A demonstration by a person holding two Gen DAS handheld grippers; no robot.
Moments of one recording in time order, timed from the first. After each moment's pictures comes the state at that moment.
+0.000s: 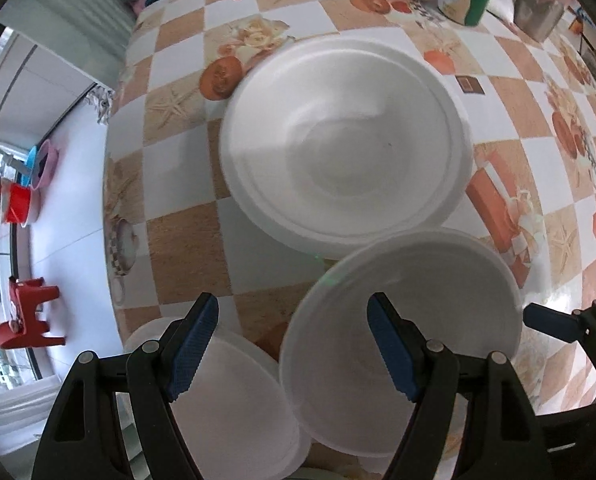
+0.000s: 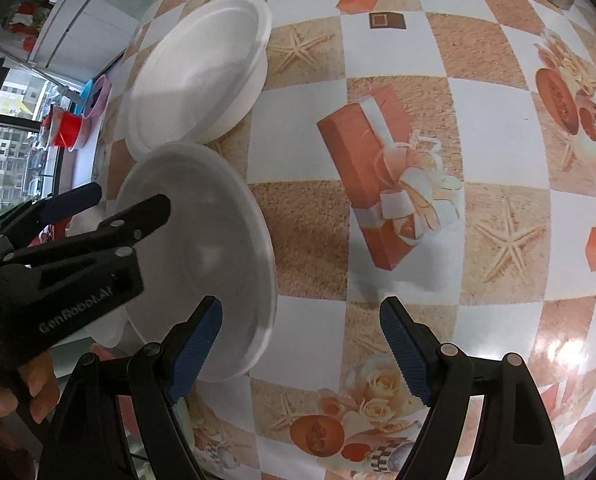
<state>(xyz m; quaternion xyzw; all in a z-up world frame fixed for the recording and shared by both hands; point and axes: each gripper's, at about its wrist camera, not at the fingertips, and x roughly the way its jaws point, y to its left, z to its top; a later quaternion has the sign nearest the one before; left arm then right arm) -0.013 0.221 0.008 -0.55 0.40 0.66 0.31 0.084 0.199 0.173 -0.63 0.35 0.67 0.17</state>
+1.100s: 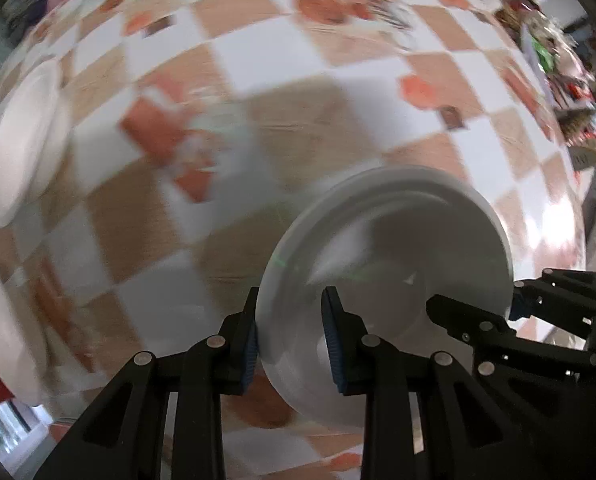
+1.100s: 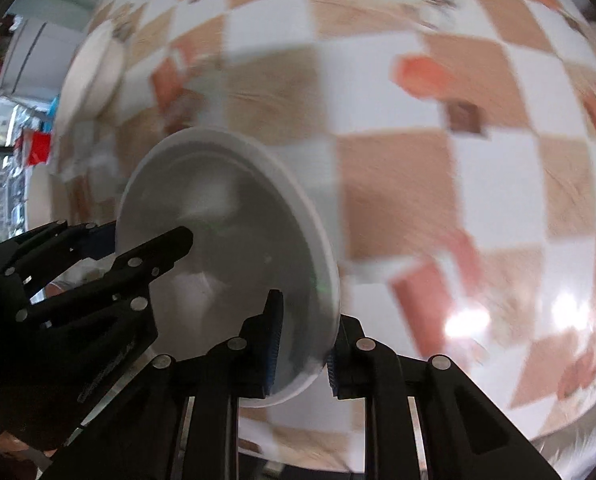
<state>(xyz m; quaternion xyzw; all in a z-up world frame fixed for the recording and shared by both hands) 0.183 0.267 -0.010 -0.58 0.42 0.54 0.44 0.244 0.247 0.191 -0.64 0.39 0.62 0.23</state>
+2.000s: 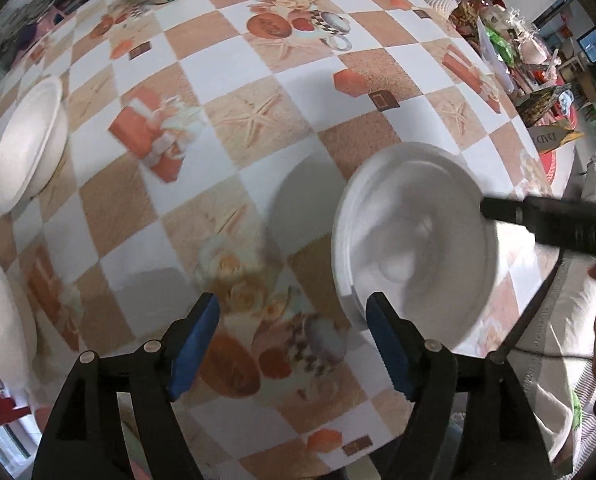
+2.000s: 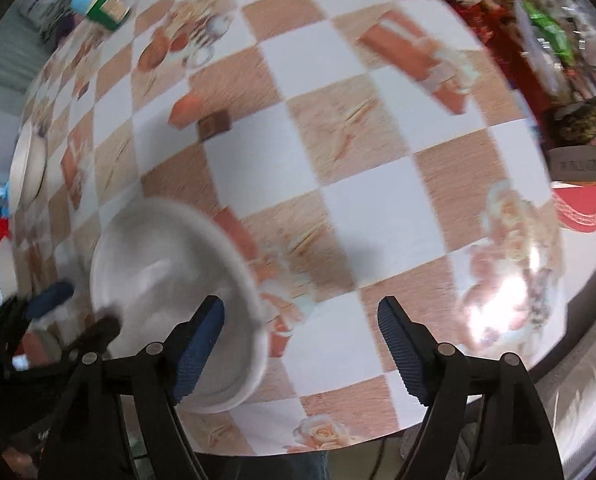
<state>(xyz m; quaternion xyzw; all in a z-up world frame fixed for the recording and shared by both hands) 0.187 0.196 0.031 -0.55 0.40 0.55 0.49 0.387 0.304 0.247 -0.58 0.40 0.60 0.38</state>
